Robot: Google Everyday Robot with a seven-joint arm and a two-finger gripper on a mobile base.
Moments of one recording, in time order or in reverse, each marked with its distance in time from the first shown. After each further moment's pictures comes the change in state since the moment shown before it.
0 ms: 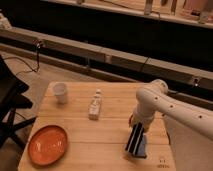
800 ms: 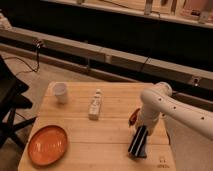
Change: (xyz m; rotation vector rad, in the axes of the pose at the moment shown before) arm 0.005 0.021 0.017 -0.021 -0.051 0.078
